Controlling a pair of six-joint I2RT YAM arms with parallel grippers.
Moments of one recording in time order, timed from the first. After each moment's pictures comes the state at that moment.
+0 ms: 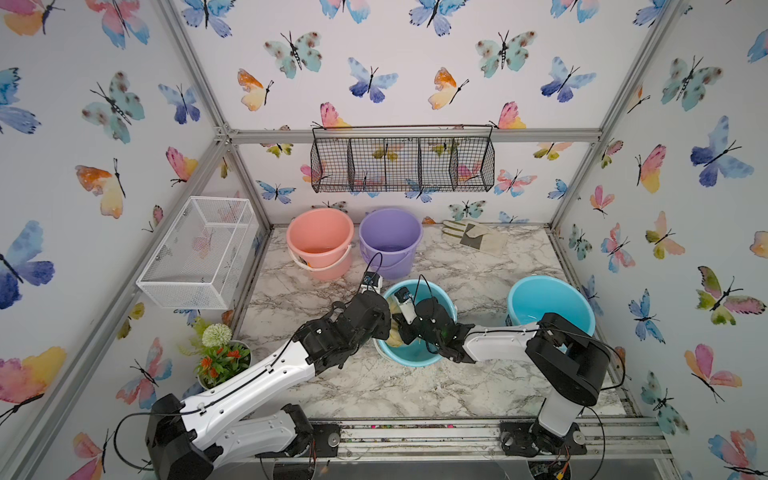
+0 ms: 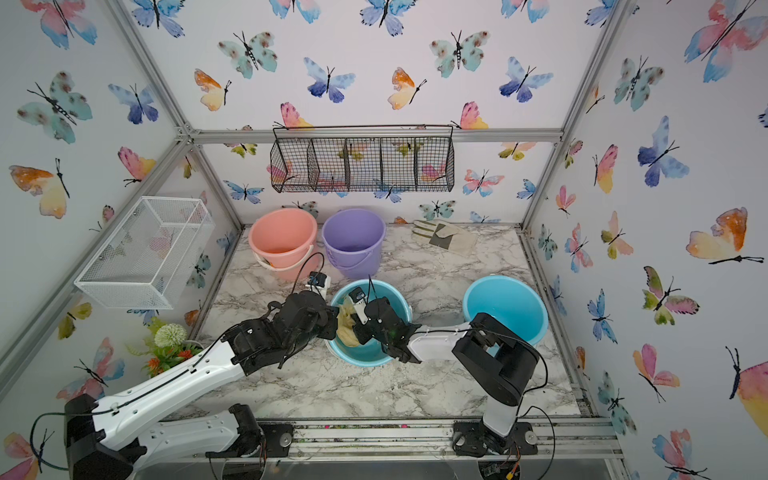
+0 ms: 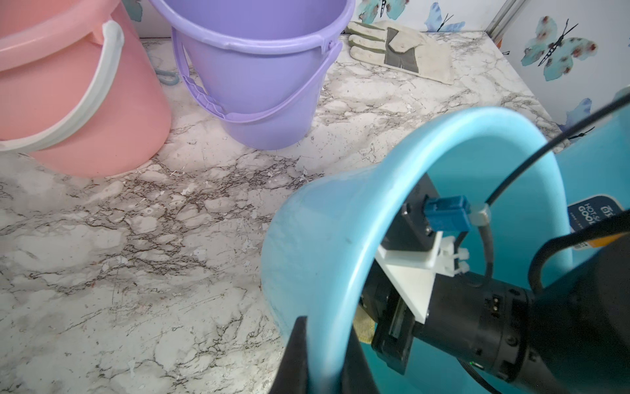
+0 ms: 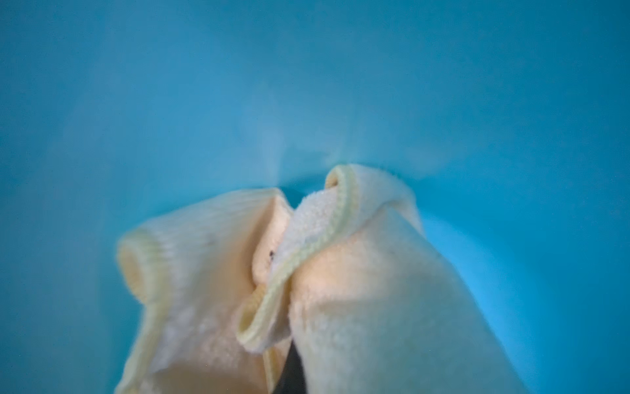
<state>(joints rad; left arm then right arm) -0.92 1.08 0.94 -0.57 -0.35 -0.53 0.96 1.77 0.83 0.43 0.14 0.09</state>
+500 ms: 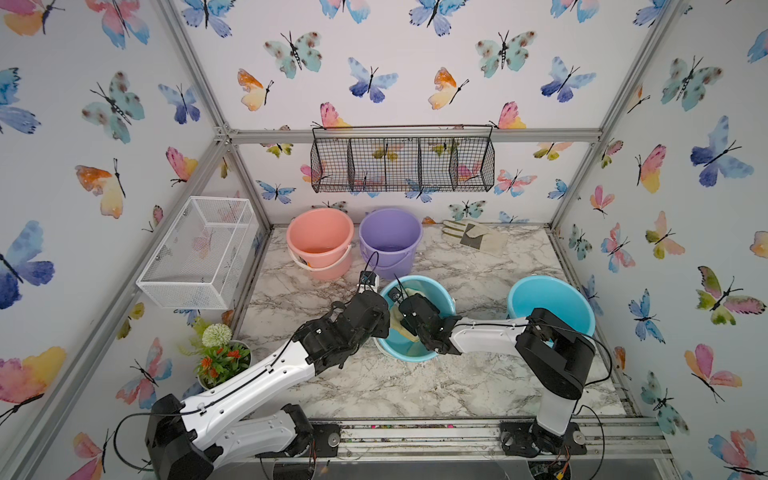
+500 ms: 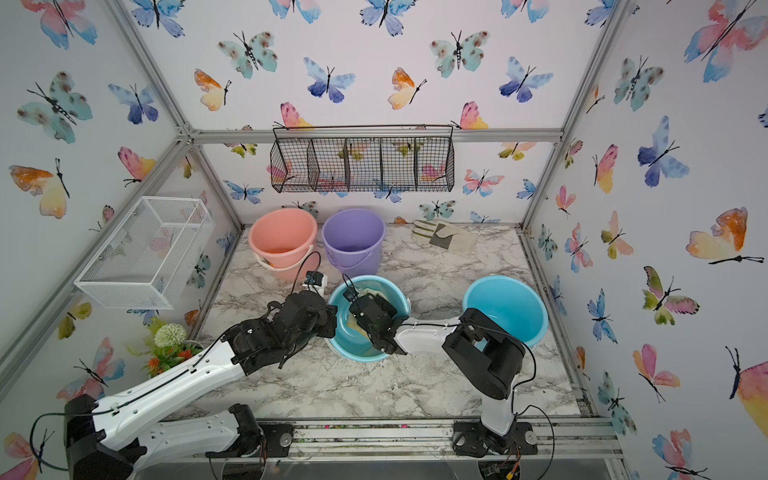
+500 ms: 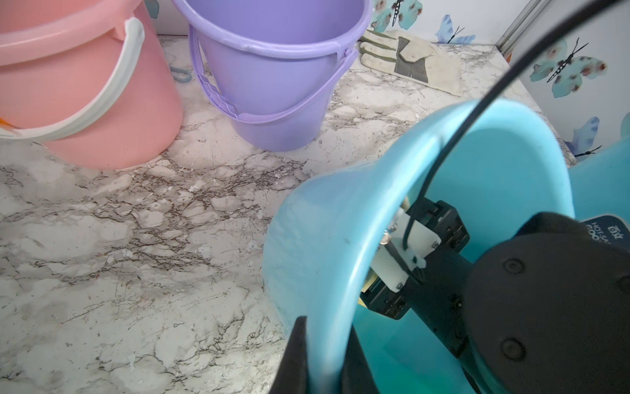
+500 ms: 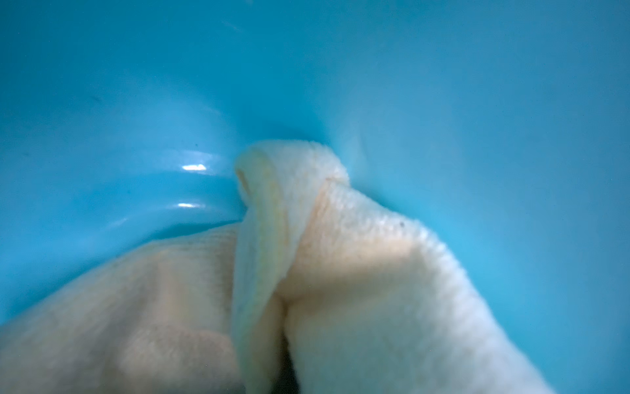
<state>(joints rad) -0.91 1.08 0.93 -0.57 -0.38 -0.56 0.98 1.84 1.02 0.05 0.58 -0.19</state>
